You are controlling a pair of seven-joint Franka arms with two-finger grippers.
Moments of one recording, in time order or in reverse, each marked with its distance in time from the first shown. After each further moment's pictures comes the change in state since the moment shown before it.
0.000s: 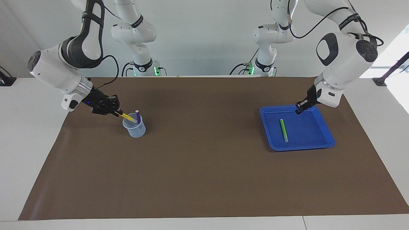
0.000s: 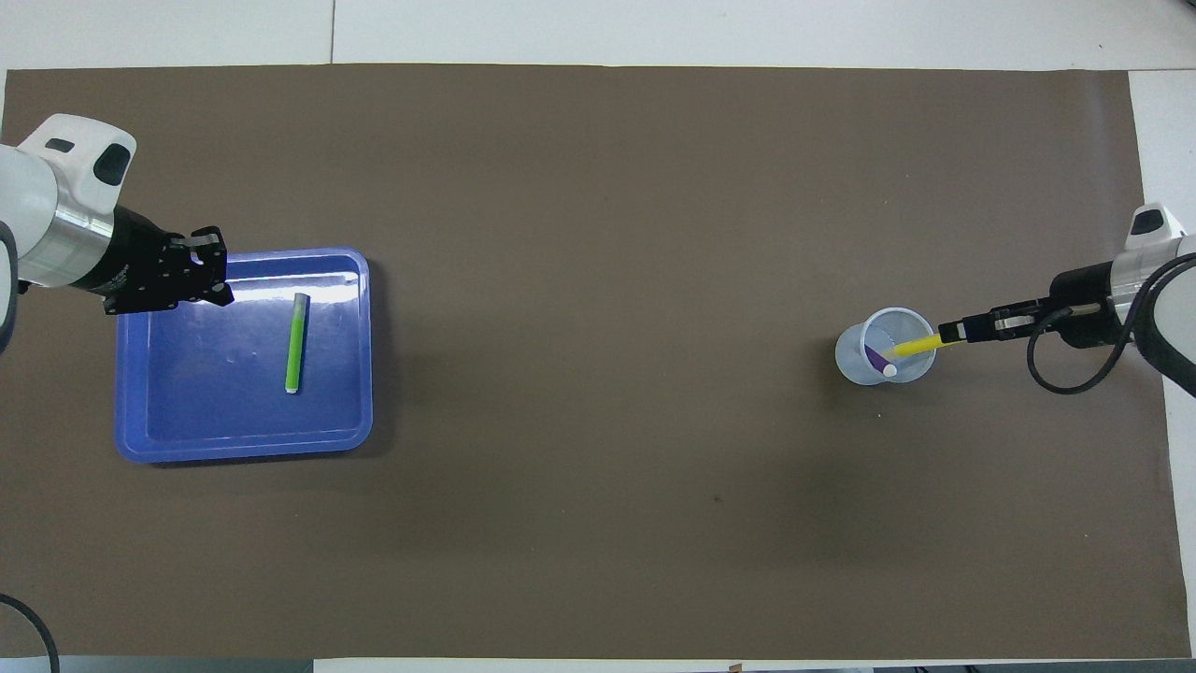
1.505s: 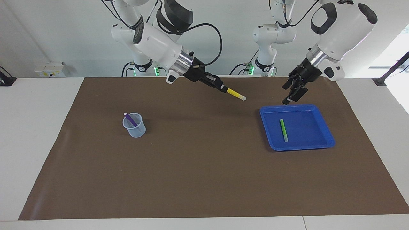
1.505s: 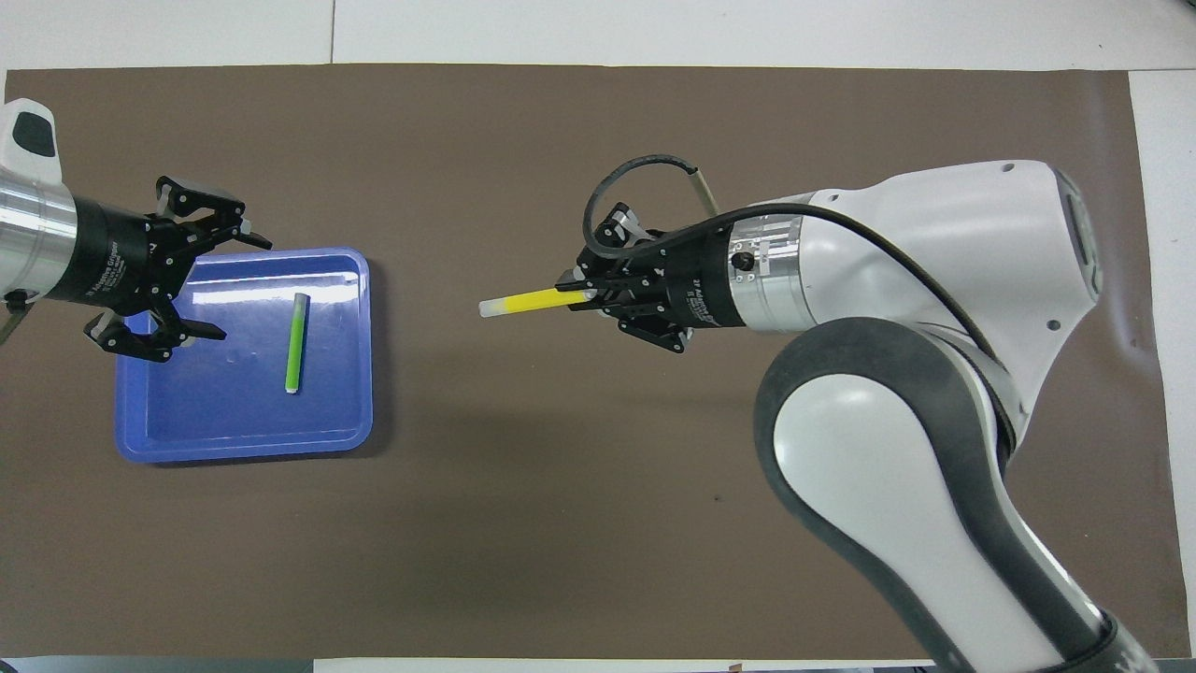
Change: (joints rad) left arm -0.057 -0.154 -0.036 0.009 -0.258 0.031 -1.055; right arm 0.019 0.113 0.709 0.206 0.438 0.465 1.409
